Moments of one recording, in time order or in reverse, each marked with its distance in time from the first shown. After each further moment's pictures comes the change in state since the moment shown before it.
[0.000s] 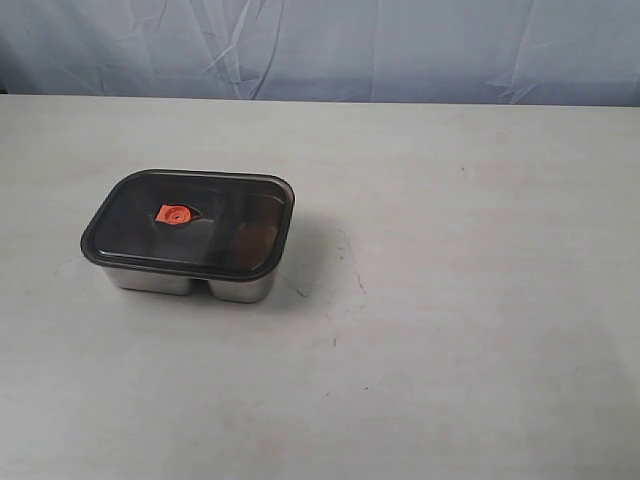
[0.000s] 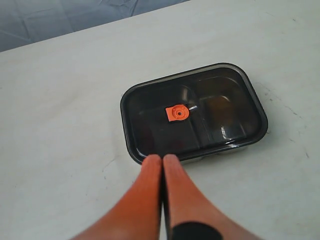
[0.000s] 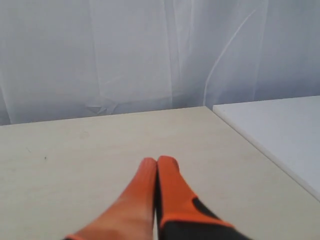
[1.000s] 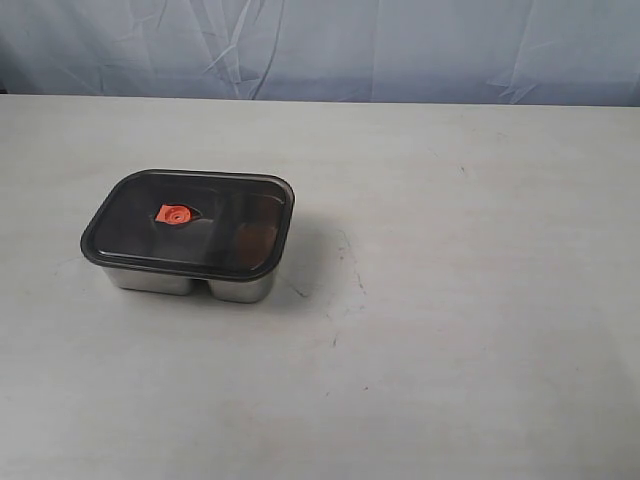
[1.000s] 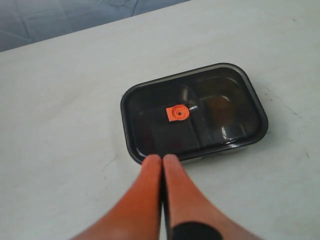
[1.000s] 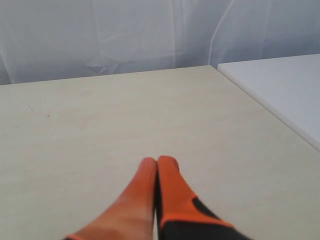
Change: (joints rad) left arm 0.000 0.000 0.000 0.000 0.000 0.000; right arm 0.000 -0.030 0.000 0.044 0.171 -0.022
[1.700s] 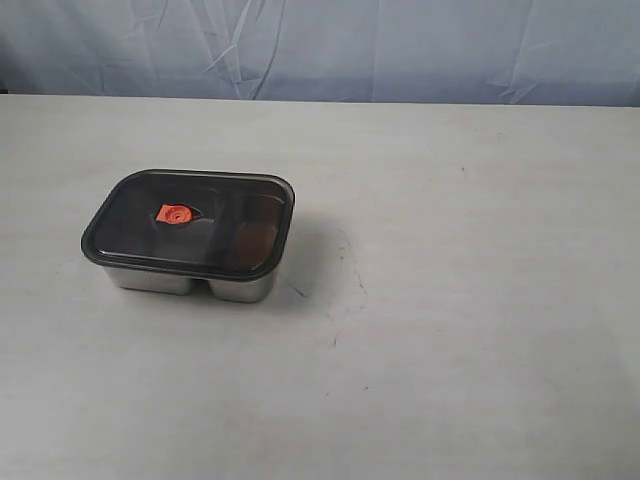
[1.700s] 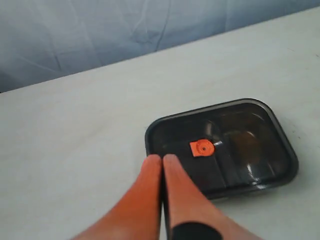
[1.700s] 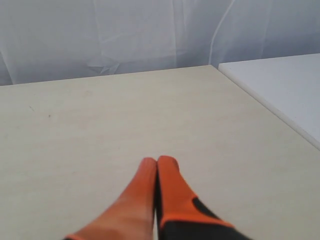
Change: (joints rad) left arm -0.022 -0.021 0.068 0.002 -0.222 -0.002; right arm 0.000 0.000 0.000 0.003 0.000 -0.002
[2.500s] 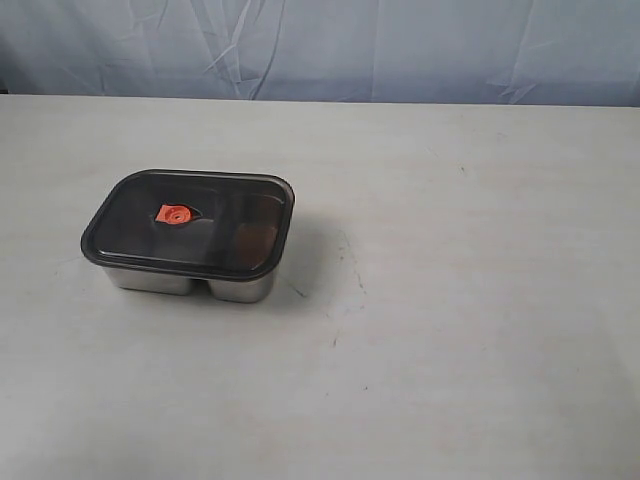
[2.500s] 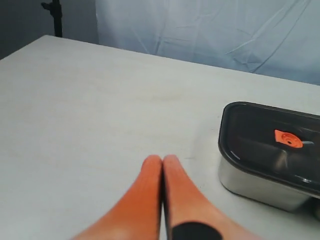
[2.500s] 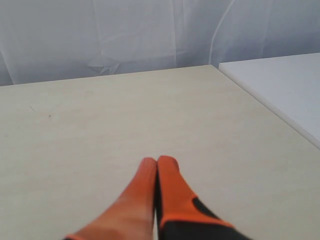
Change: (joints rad) left arm 0.117 -0.669 0.712 0.244 -0.330 -0.541; right arm 0.000 0.000 0.000 0.003 0.000 0.000
